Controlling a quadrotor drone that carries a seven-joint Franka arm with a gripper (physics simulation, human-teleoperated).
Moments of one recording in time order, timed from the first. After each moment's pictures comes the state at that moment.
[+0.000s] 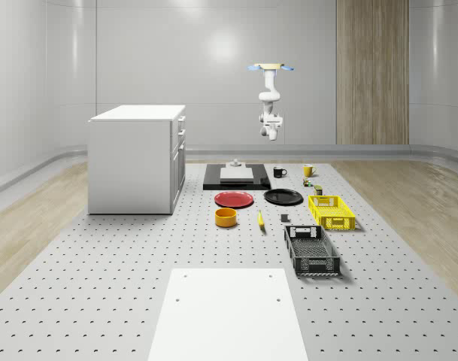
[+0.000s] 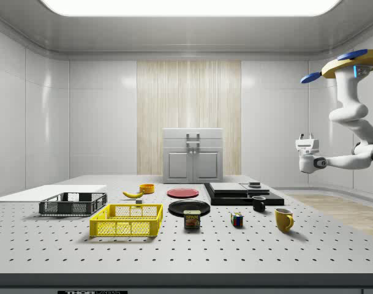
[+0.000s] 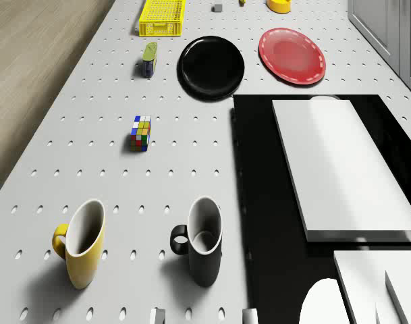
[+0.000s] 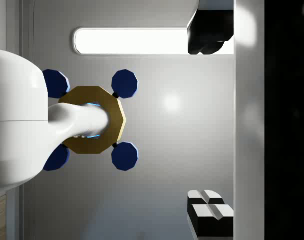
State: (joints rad) arm 0.00 -0.79 0.00 -2.34 0.00 1.55 0.79
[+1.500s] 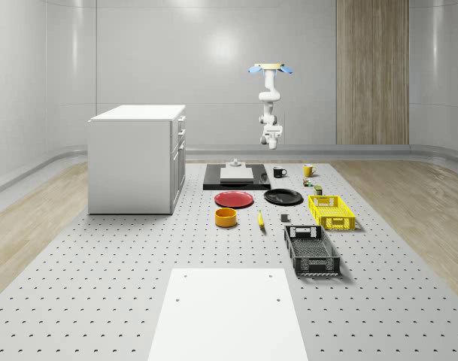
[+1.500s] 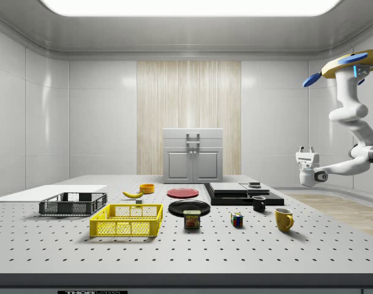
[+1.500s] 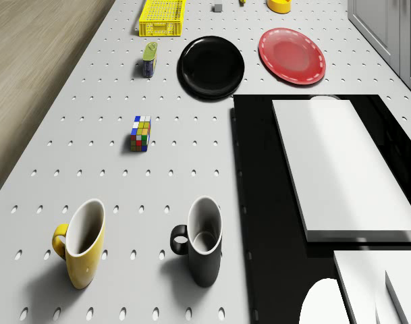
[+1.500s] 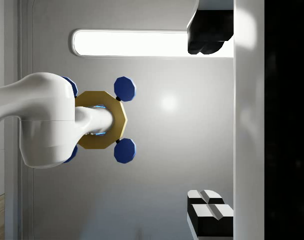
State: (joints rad) arm -0.01 -0.70 0.00 -2.04 0.00 1.36 0.78
